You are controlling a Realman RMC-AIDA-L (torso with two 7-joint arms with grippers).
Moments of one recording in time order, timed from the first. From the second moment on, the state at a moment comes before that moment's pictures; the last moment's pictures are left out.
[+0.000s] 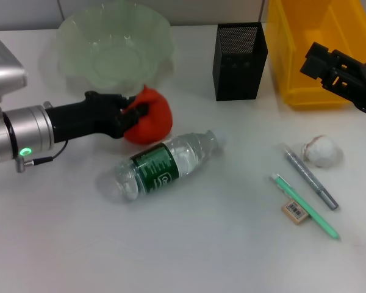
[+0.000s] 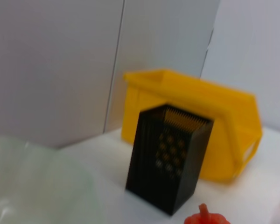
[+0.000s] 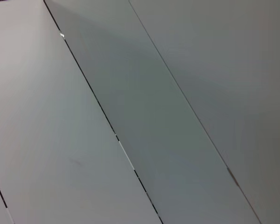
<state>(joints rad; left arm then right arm) -0.61 -2.07 0.74 0.40 1.89 1.20 -1.21 0.44 2.06 -0.53 -0.49 -1.65 -1.79 1.43</state>
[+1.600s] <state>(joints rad) -0.83 -2.08 0.73 0.13 1.10 0.82 -0.30 0.34 2.09 -0.56 -1.04 -1.82 -1.94 1.73</state>
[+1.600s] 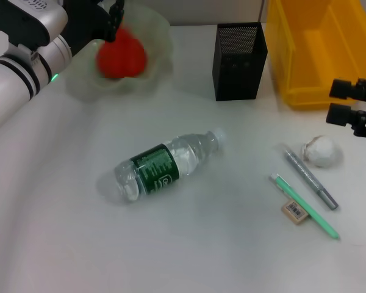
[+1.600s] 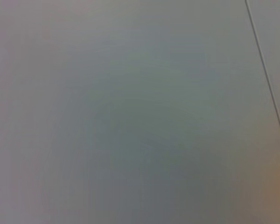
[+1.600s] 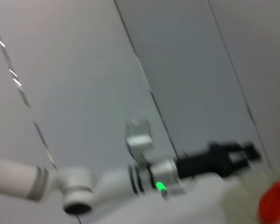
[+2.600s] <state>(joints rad) -0.54 -2.06 1.01 0.56 1.14 1.20 -1.21 0.41 2.08 -0.59 -1.07 -2.28 -1.55 1.93</state>
